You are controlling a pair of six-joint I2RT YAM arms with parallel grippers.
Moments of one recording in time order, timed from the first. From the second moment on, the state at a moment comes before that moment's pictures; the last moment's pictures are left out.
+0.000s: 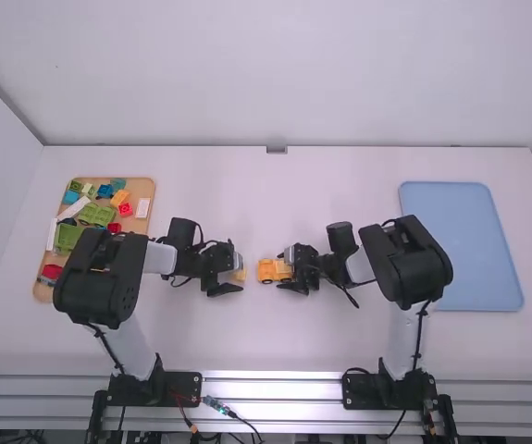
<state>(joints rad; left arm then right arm) -0.08 1.85 0.65 -0.04 0.84 1.22 0.30 2.08 0.65 0.49 -1.02 -0.98</state>
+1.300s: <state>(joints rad) -0.08 1.85 0.68 -0.04 0.83 1.22 0.29 2.08 0.66 0.43 -1.04 -1.00</state>
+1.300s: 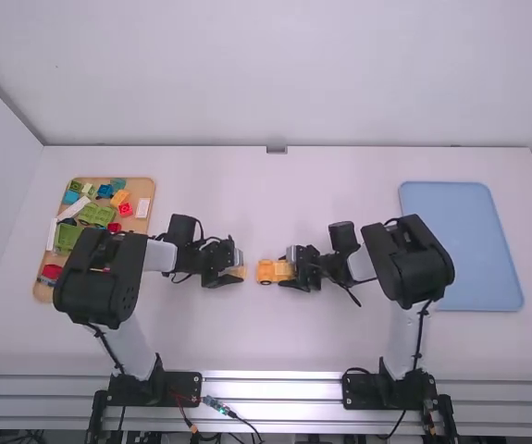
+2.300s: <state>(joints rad) -0.08 1.85 0.68 -0.07 0.81 1.22 0.29 2.08 0.66 0.43 -1.04 -1.00</state>
